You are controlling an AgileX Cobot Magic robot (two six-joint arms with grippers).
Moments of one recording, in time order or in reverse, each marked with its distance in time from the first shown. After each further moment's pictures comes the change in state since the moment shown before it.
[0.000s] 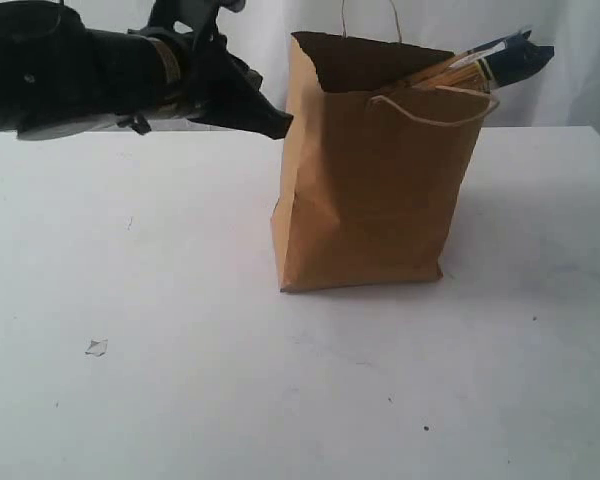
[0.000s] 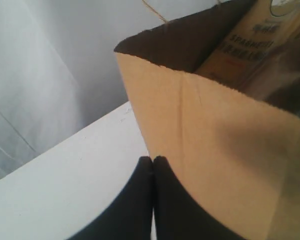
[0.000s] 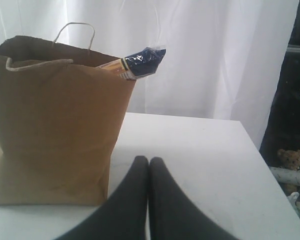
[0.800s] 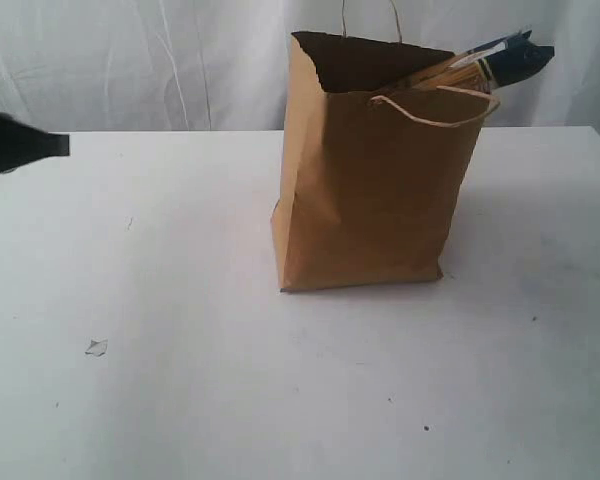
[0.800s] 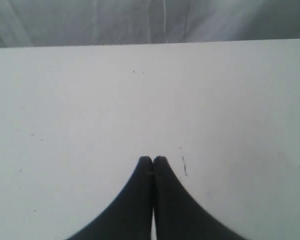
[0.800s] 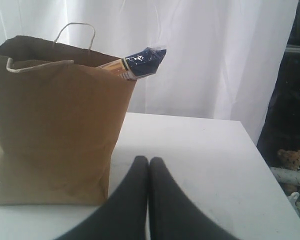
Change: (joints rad) left arm 0.520 -0.153 0.371 -0.318 -0.116 0.105; right arm 0.000 0.000 0.000 0.000 0.000 0.000
